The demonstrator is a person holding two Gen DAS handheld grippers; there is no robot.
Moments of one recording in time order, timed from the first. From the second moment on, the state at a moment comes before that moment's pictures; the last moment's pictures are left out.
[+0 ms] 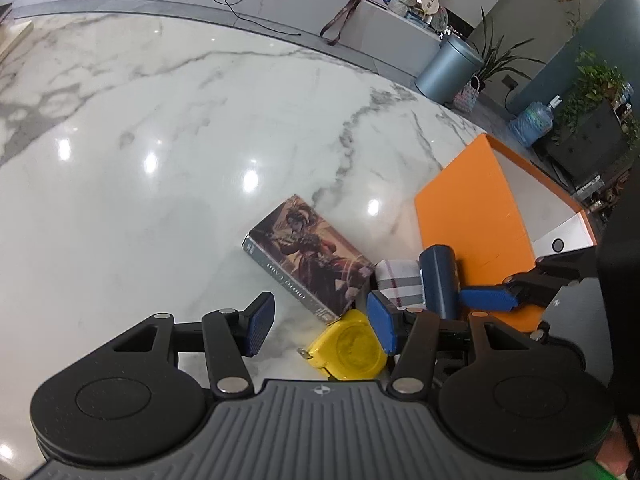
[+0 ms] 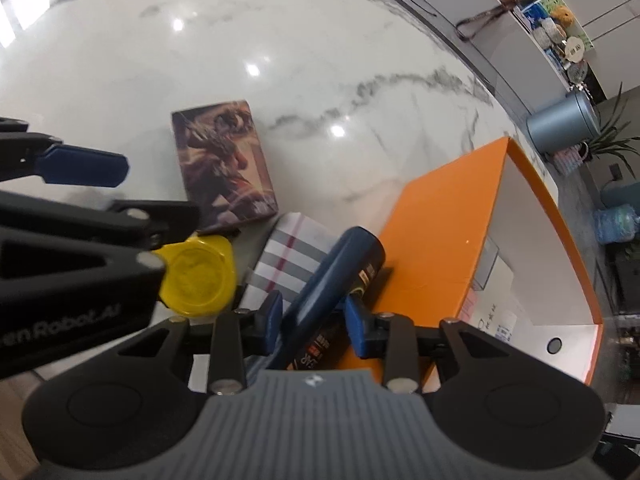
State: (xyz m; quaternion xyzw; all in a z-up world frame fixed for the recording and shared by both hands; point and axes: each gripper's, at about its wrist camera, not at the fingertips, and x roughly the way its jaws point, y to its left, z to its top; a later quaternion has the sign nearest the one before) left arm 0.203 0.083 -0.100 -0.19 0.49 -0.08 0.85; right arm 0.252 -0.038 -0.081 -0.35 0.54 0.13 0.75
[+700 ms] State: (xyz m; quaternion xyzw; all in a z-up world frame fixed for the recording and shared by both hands) left arm 0.200 0.096 -0.111 -0.18 0.49 -0.05 0.85; right arm 0.240 -0.021 -0.074 -0.38 0.50 0.12 0.77
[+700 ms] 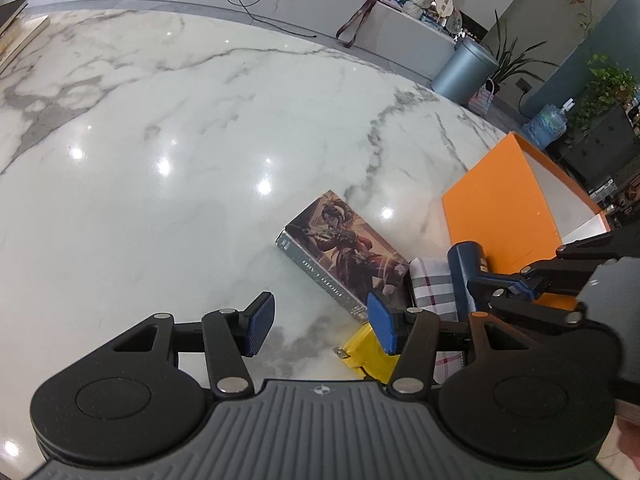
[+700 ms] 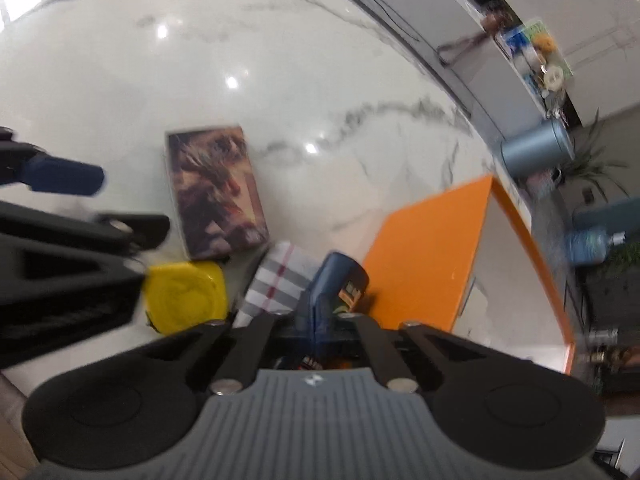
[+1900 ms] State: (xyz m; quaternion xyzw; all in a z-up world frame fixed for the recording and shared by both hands) left arm 0.194 0.106 -0.116 -0.21 0.50 -0.06 0.84; right arm 0.237 -0.006 -0.081 -0.38 0.53 0.11 0.75
